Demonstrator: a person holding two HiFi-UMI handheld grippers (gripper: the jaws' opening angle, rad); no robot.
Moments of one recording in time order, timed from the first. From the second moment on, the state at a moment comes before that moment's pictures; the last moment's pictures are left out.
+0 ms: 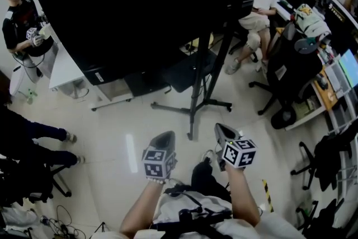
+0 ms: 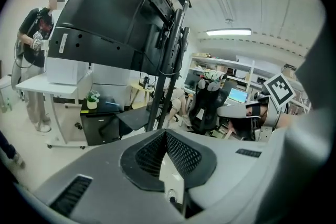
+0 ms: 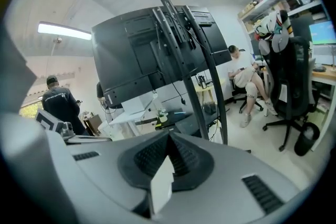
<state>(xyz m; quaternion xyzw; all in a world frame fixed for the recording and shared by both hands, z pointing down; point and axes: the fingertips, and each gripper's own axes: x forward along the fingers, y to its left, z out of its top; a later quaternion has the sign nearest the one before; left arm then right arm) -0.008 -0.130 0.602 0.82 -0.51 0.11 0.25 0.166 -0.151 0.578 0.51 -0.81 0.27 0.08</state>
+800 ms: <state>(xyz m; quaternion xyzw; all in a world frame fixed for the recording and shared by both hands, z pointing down) 0.002 -0.112 0.572 0.82 -0.51 0.08 0.24 0.180 -0.132 0.544 0.51 -0.82 0.25 0.07</state>
